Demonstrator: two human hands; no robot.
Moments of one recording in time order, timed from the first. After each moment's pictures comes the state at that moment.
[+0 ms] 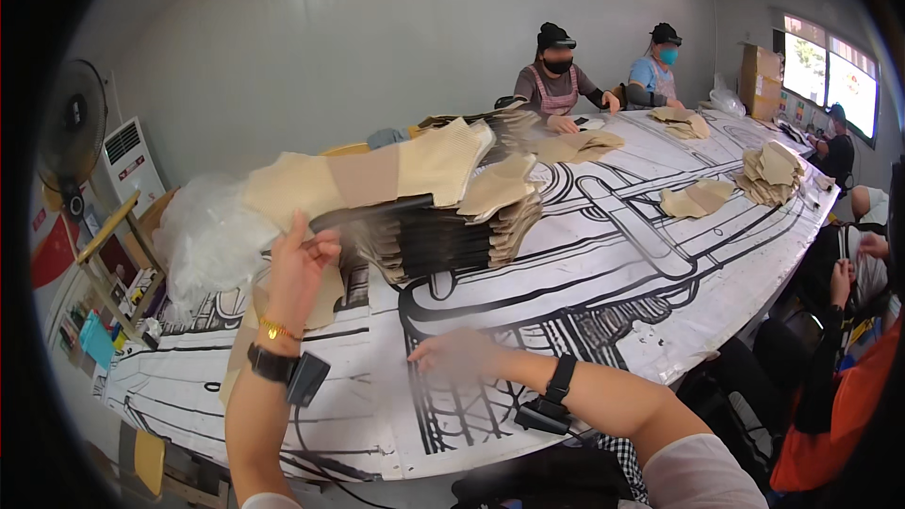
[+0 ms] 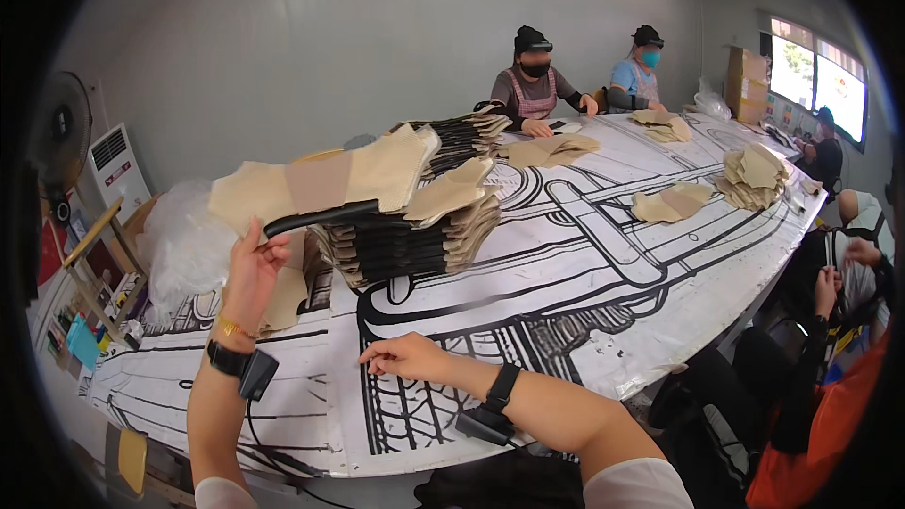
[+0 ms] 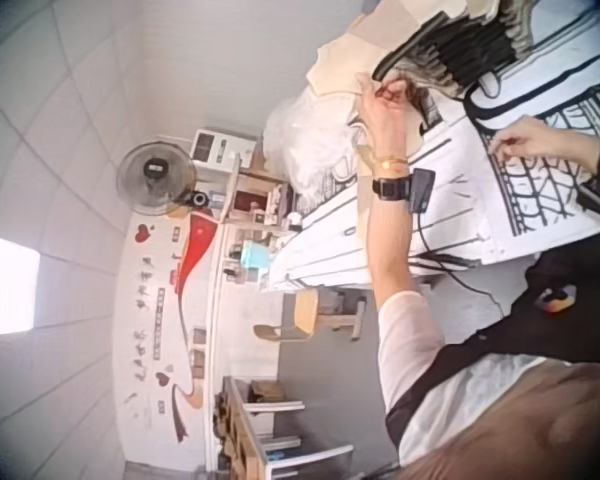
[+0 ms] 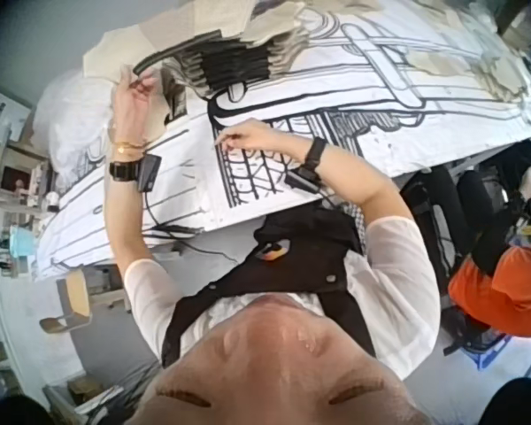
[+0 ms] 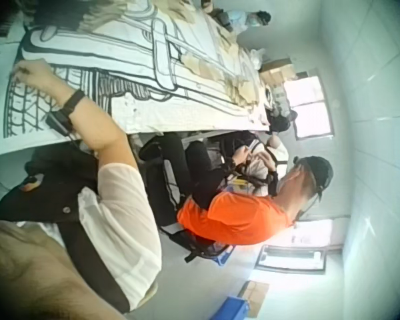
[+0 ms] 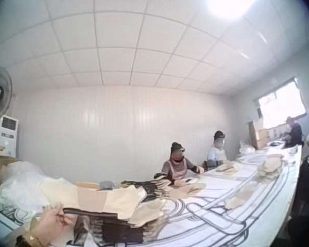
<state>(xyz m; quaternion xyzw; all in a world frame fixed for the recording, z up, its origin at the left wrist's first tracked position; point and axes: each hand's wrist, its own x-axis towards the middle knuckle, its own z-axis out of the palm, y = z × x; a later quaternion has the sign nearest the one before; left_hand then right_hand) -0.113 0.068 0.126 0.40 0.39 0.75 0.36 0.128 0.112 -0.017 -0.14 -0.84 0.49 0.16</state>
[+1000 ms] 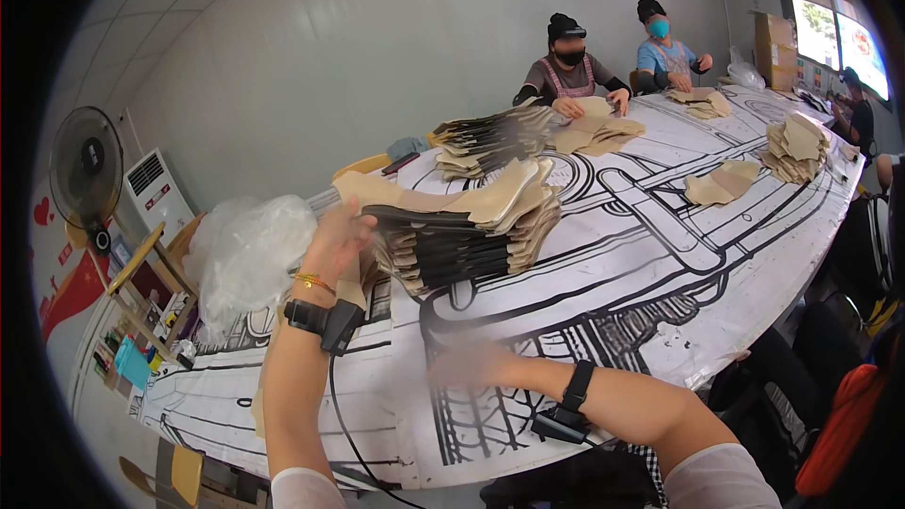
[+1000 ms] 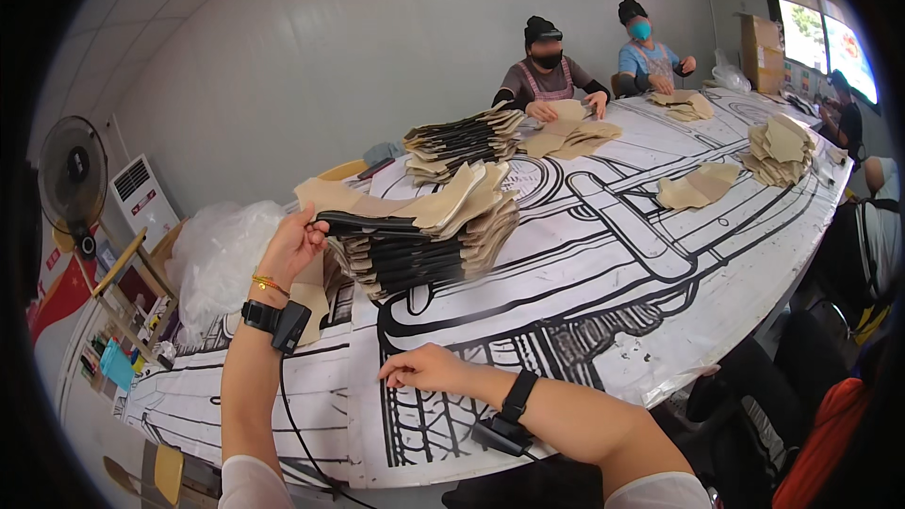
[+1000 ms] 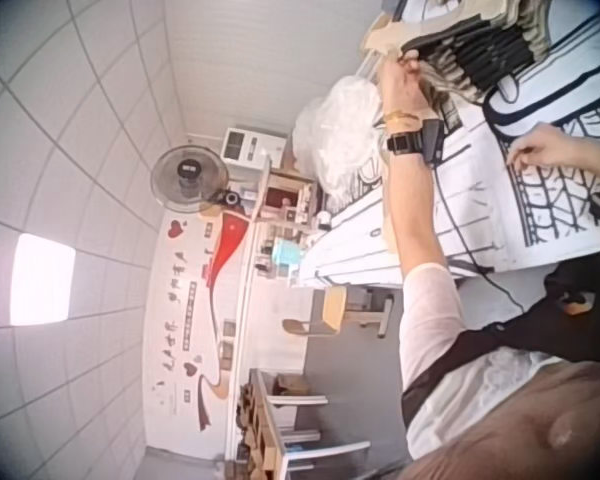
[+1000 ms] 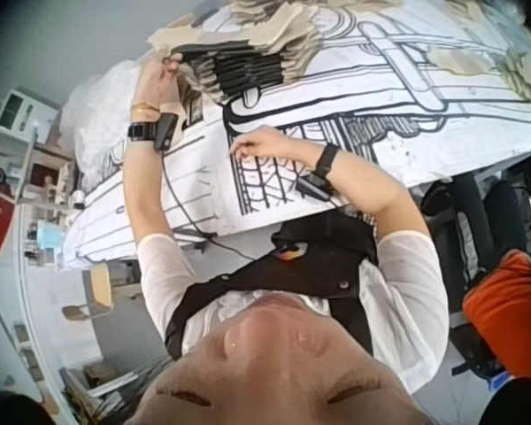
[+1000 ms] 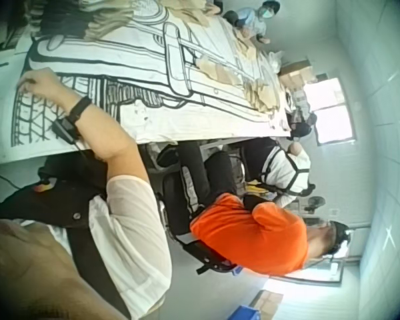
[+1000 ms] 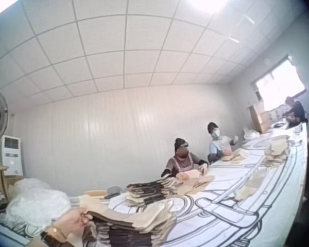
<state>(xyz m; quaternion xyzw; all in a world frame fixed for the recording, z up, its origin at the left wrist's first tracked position) -0.132 0.164 0.147 0.39 0.51 0.64 0.43 0.123 0.127 -0.044 -0.05 -0.84 0.51 0.21</state>
